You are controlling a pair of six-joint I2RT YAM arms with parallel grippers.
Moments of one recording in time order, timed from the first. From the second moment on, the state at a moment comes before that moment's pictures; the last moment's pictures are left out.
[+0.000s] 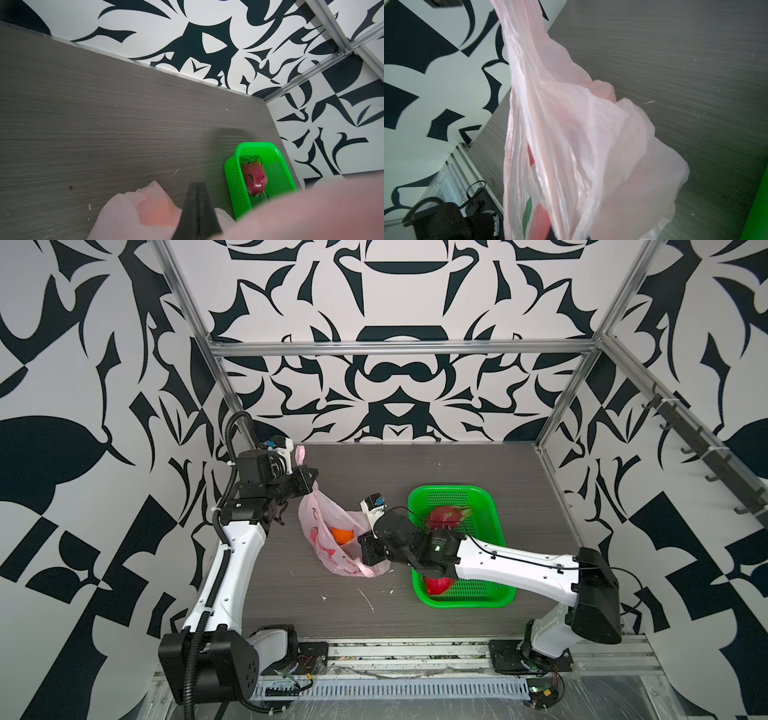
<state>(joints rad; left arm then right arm) 0.01 1.20 1.11 -0.43 0.53 -0.36 1.14 1.60 1.28 -0.31 0.16 0.64</state>
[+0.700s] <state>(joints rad) 0.02 0.82 0.78 -0.54 0.59 -0.44 1.19 1.54 1.50 -0.62 0.17 0.40</state>
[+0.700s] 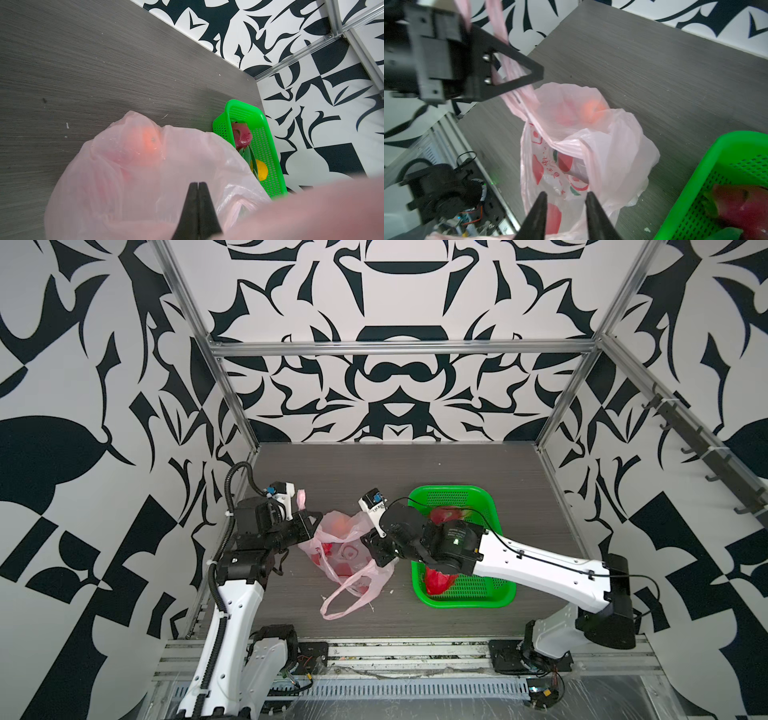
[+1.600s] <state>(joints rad) 0.02 0.68 0.73 -0.62 0.57 -0.49 1.22 1.91 1.70 -0.58 0.28 -0.14</state>
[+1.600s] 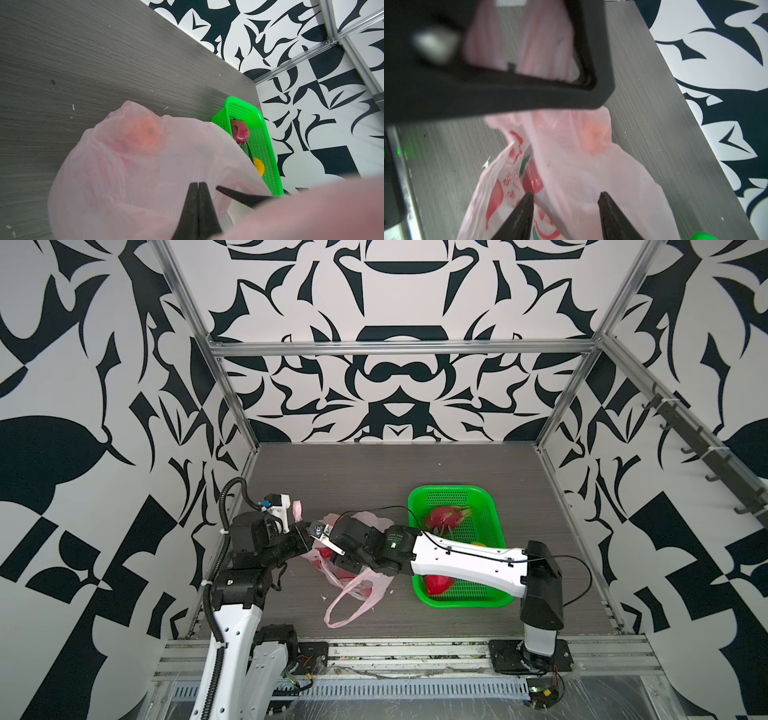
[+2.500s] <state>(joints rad) 0.02 0.58 0.64 -0.68 0.58 -0.55 1.11 1.94 1.76 -0.46 0.14 -0.03</state>
